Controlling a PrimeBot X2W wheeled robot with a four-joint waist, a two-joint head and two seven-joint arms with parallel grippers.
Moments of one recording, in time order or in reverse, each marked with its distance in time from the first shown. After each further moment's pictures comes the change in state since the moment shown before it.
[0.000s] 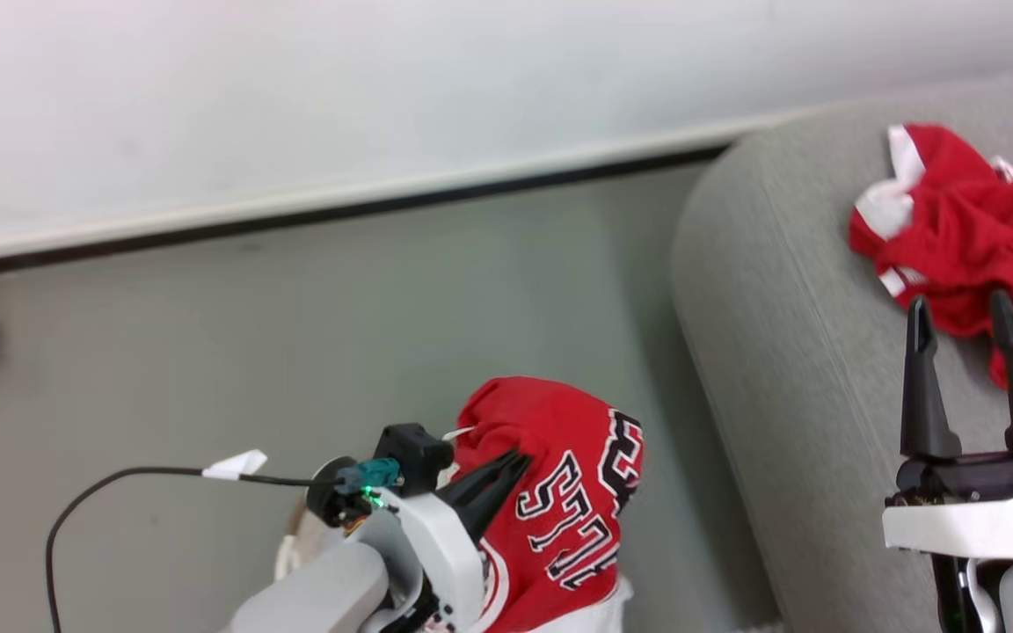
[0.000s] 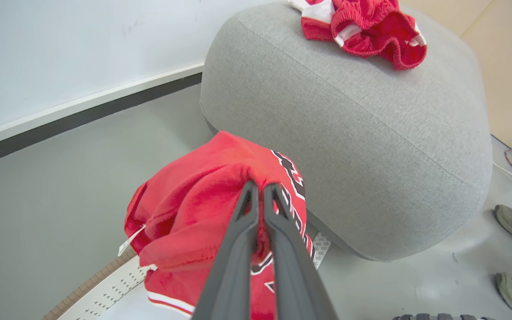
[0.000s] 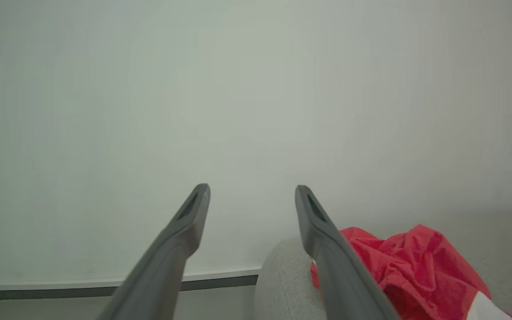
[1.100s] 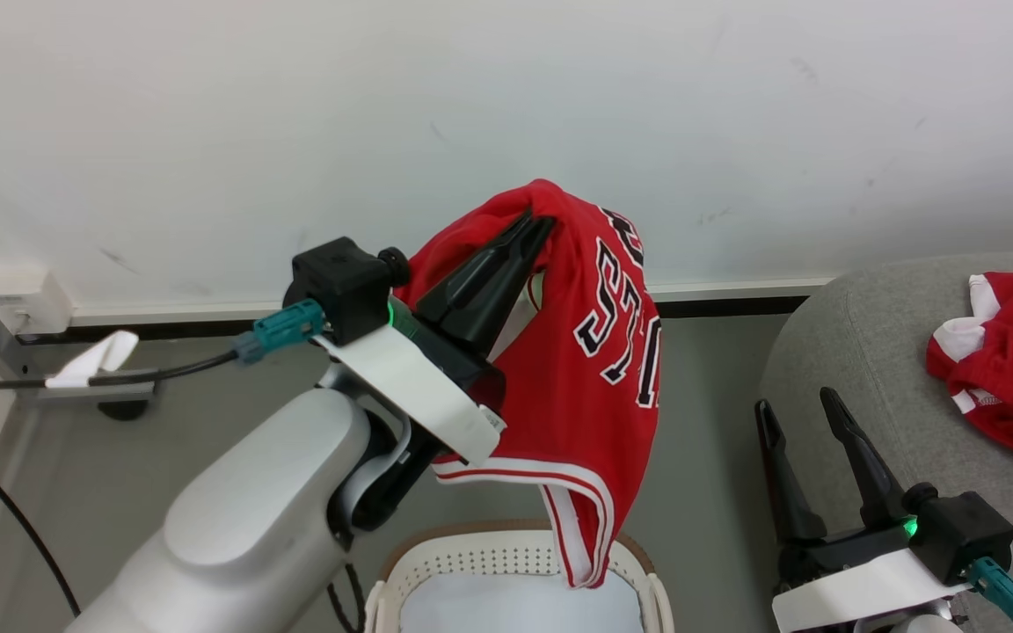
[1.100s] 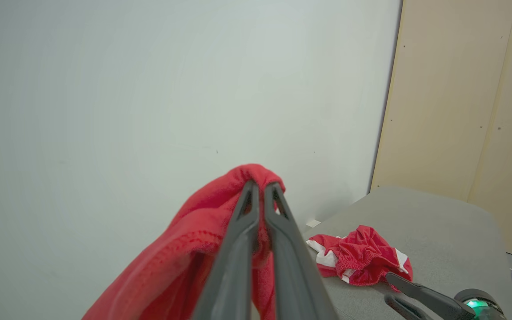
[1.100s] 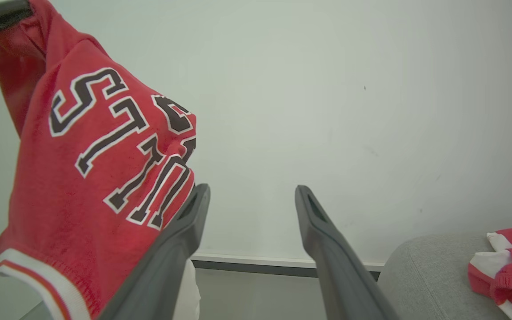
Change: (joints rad) left arm -0.110 0.056 0.300 -0.435 0.041 0.081 0.024; right arm 0.056 0.000 0.223 0.152 0.096 0.000 0.000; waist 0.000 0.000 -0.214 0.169
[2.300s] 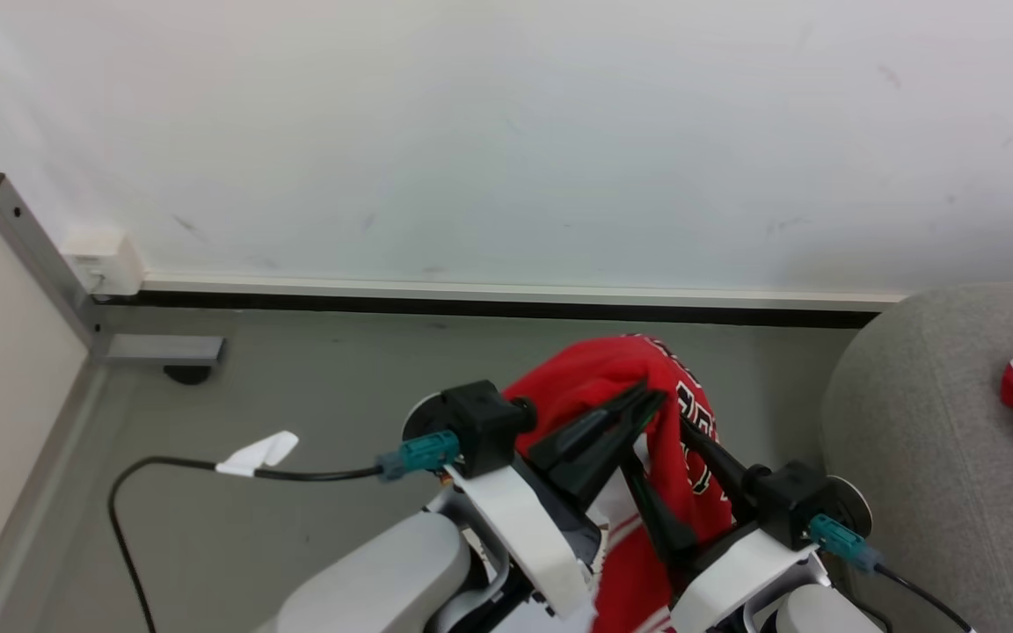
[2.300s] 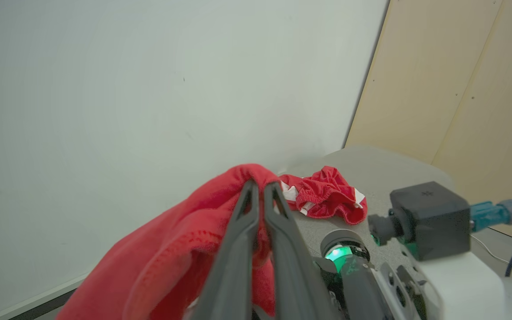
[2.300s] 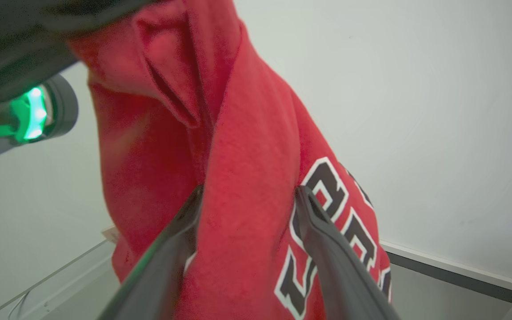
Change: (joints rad) left arm 0.119 -0.100 -0.168 0.035 0.021 -0.034 -0.010; right arm -0.197 -0.012 0.347 0.260 0.095 0.000 0.005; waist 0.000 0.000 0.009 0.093
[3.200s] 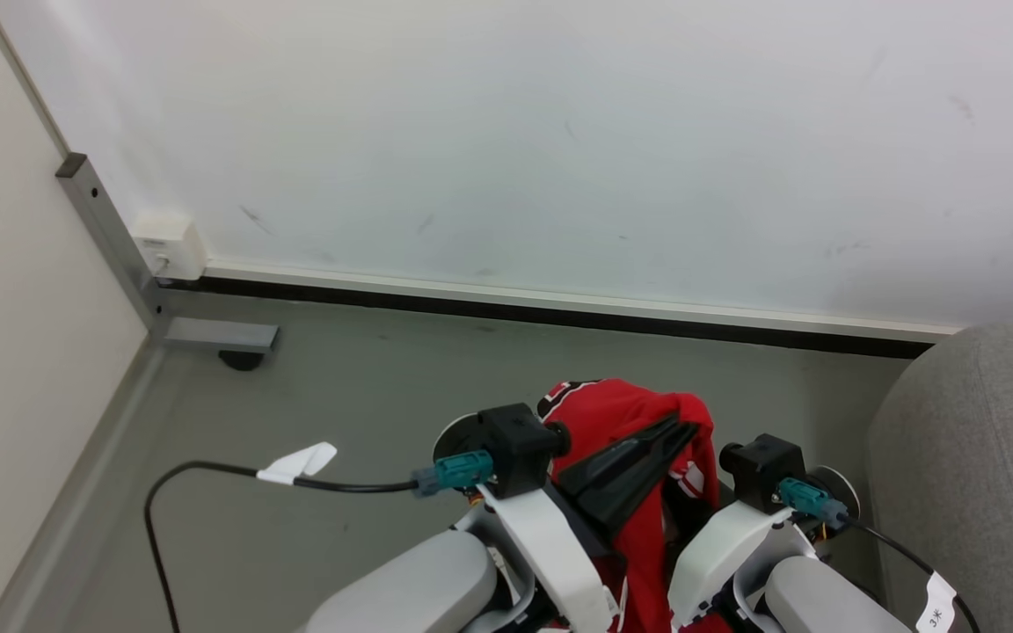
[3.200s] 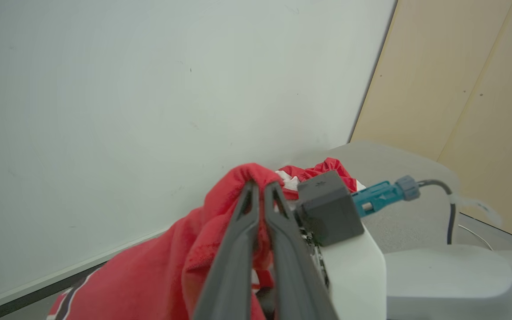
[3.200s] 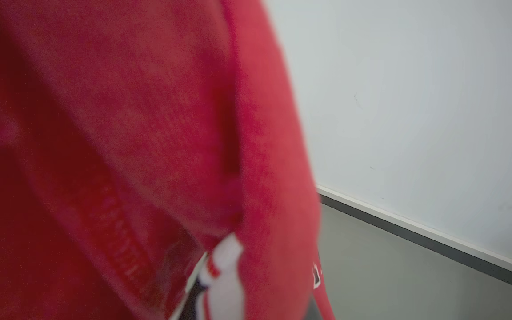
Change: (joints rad) left arm 0.004 -0.042 -0.053 0.041 -0.005 -0.022 -0.003; right arm -0.171 0.005 0.152 0.308 0.132 0.000 -0.002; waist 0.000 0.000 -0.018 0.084
